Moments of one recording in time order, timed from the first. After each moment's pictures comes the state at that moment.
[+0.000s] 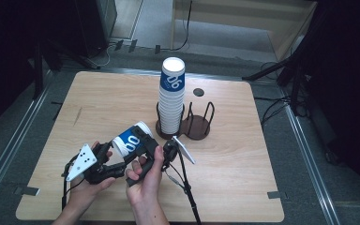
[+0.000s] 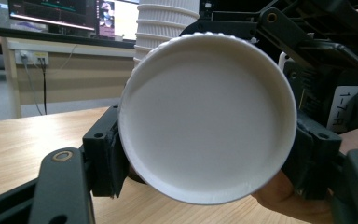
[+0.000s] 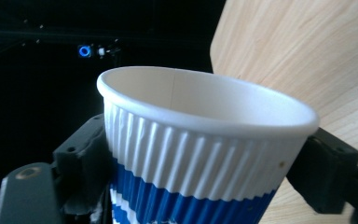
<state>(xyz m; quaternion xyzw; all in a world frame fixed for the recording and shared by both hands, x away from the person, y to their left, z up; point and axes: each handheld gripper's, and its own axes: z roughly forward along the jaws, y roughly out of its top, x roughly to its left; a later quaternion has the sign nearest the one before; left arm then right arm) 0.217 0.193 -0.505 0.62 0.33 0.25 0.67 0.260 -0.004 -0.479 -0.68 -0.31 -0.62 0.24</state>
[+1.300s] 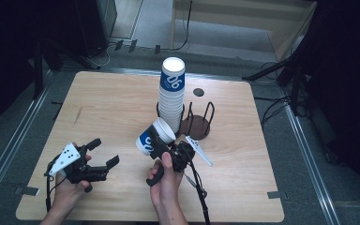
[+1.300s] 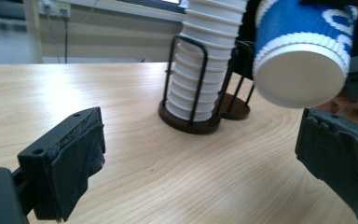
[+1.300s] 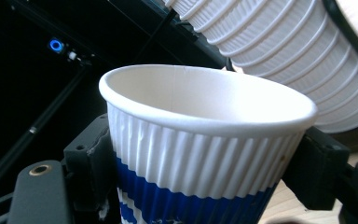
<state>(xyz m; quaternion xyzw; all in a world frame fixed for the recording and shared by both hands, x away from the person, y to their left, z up) 0.218 0.246 -0.519 0.64 0.41 0.22 0.62 0.251 -0.040 -0.464 -0.63 -0.43 -0.65 -0.04</state>
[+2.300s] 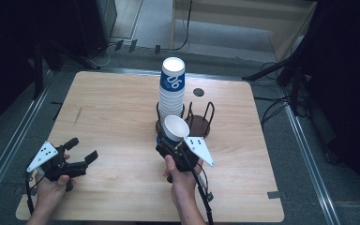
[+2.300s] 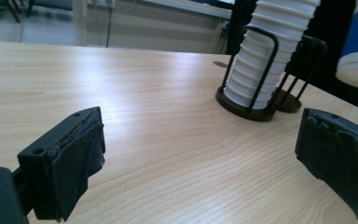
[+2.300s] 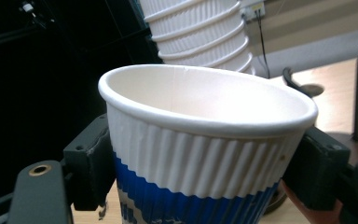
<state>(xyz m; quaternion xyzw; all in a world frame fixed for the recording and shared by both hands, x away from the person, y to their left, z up) 0.221 0.304 -0.534 0.62 0.46 0.24 0.58 0.251 -0.059 -0.457 -0.54 -0.53 -0.59 -0.26</state>
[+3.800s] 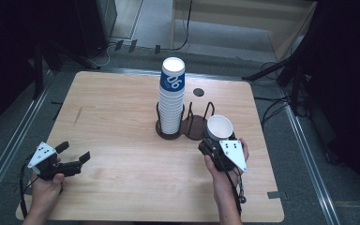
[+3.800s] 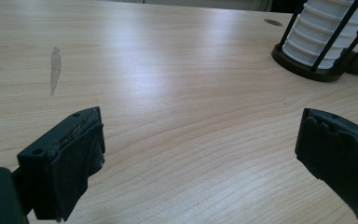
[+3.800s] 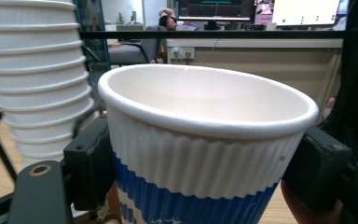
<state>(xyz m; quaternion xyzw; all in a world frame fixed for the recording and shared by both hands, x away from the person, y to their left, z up) 0.226 0.324 -0.551 0.65 0.51 0.26 0.50 0.267 -0.163 -0.476 -0.50 -0.54 -0.51 -0.44</state>
